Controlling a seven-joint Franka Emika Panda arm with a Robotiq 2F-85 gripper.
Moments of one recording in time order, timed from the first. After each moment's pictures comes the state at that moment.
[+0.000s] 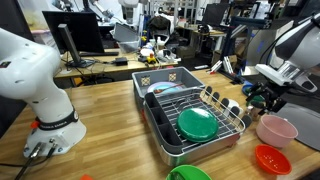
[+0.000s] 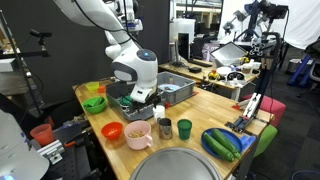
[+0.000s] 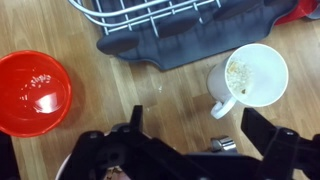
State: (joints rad) arm -0.03 0.29 0.01 -2.40 0.89 2.65 0.95
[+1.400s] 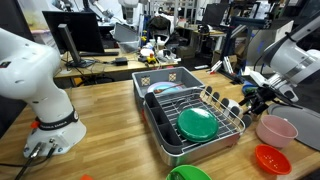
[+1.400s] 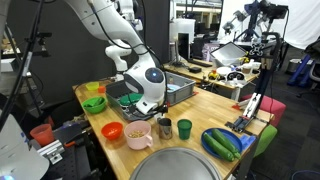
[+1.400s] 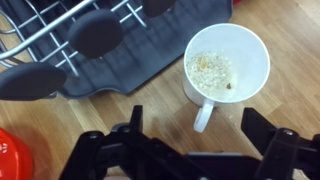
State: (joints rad) arm -0.03 0.51 -0.01 -2.23 1.23 2.63 0.95
